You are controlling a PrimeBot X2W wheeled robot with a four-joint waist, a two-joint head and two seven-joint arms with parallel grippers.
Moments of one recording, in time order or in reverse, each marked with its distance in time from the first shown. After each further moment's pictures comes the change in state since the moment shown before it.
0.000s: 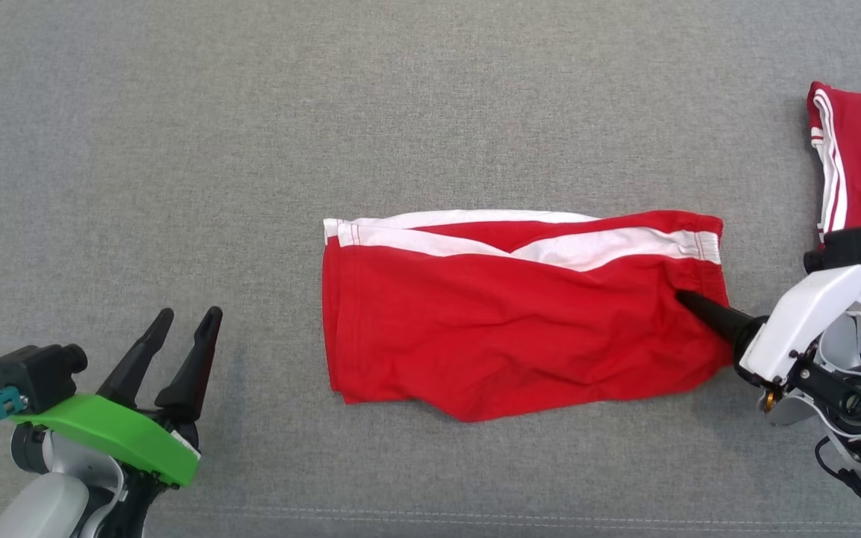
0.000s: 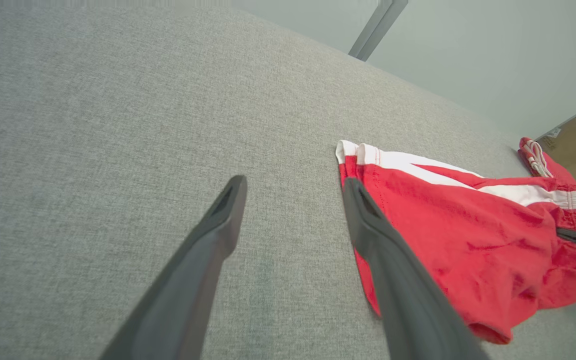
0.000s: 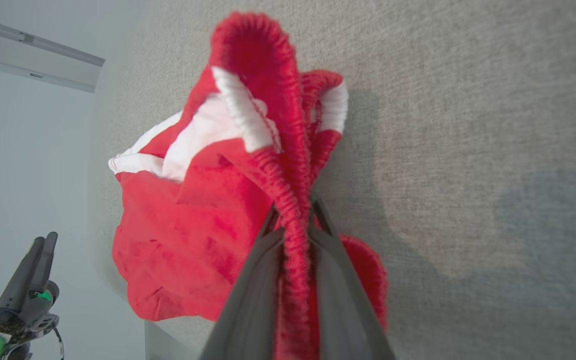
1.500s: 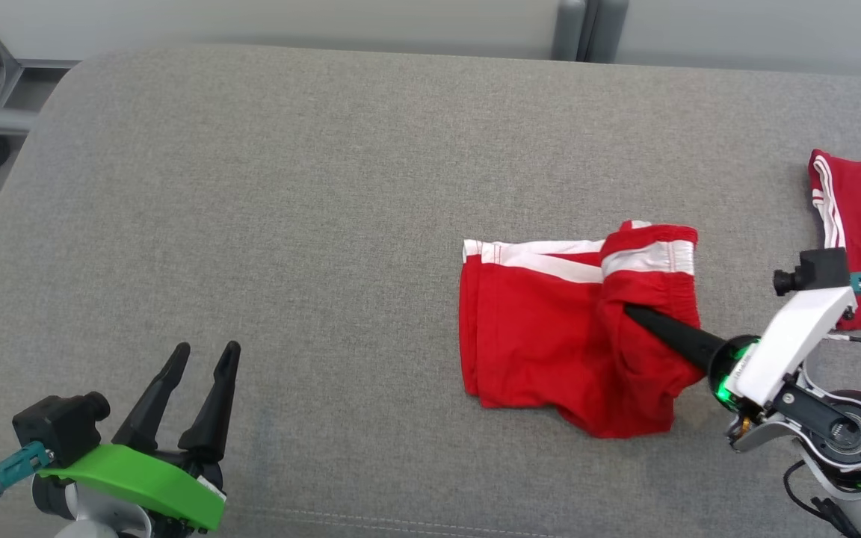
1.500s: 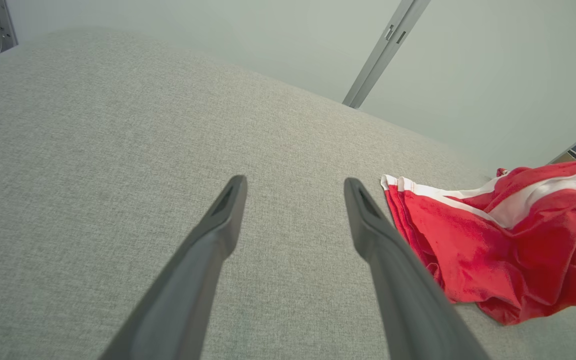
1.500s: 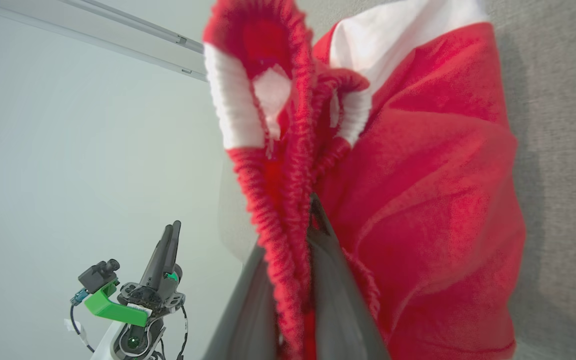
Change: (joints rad) left arm 0.120 -0.033 0.012 -0.089 0.074 0.061 -0.073; right arm 0.109 0.047 -0.052 -0.176 0.185 0.043 0.026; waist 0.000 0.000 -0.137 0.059
